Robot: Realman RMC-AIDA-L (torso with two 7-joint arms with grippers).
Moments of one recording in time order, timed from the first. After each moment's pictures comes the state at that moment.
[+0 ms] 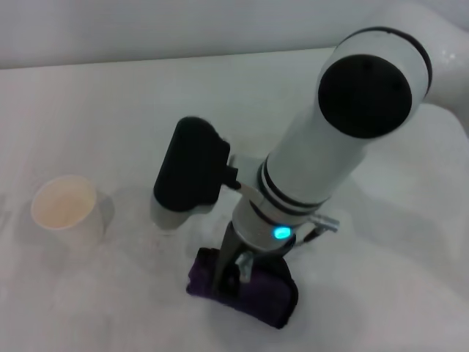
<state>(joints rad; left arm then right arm) -0.19 -2.08 1.06 0.02 0.49 1.61 -0.13 0.82 2.03 -2.16 -1.20 0.90 1.23 -0.35</state>
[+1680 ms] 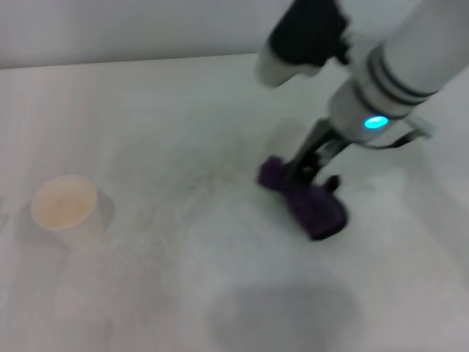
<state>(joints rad) -0.18 -2.08 1.06 0.02 0.48 1.65 -0.13 0.69 2.02 -1.64 -1.30 0.62 1.44 -0.47</state>
